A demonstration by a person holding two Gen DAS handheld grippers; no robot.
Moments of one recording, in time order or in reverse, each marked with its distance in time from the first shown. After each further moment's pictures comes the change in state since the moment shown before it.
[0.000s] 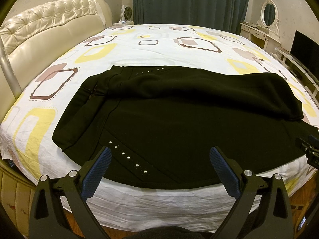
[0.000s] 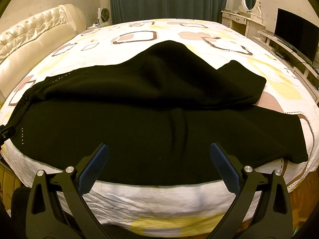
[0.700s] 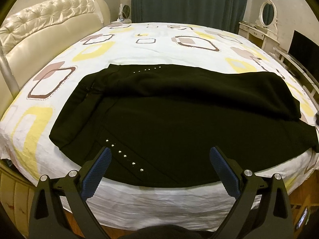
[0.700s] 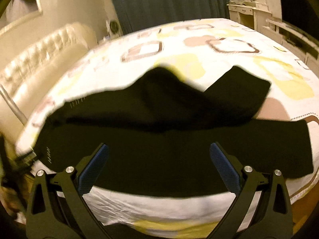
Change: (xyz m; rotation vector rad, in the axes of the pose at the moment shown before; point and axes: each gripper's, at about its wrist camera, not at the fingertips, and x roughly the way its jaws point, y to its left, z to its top) left arm 0.001 -0.001 -0.001 0.001 0.006 -0.020; right arm -0.034 -0.079 0.046 0.125 -0.030 0.221
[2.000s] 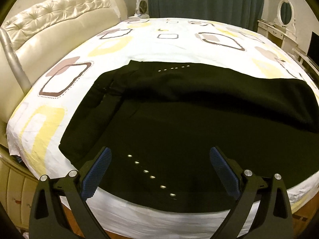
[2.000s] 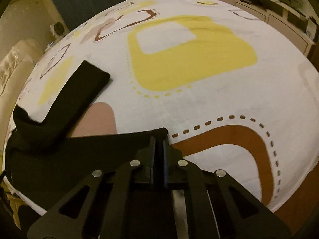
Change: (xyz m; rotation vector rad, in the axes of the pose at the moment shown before) left arm 0.036 0.035 0.022 -0.059 0.047 0.122; right arm 0.035 -0.317 0.033 0.239 0.173 -0.220
